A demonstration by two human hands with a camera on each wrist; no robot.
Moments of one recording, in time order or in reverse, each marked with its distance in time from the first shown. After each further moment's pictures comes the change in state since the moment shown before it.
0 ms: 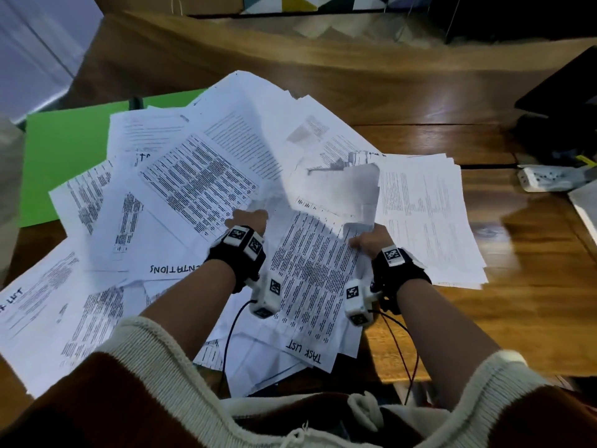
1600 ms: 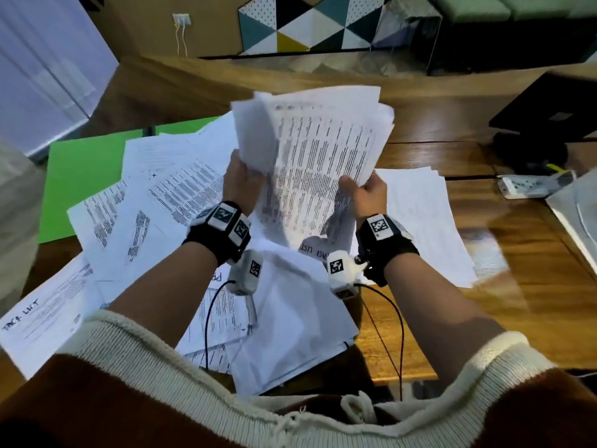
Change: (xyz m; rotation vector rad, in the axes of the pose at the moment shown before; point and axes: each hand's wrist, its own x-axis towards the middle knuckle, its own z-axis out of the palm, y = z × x) left_hand -0.080 0.060 -0.063 -0.365 0.100 0.741; right_hand -0.058 -0.089 -0.004 0.470 0.192 -0.495
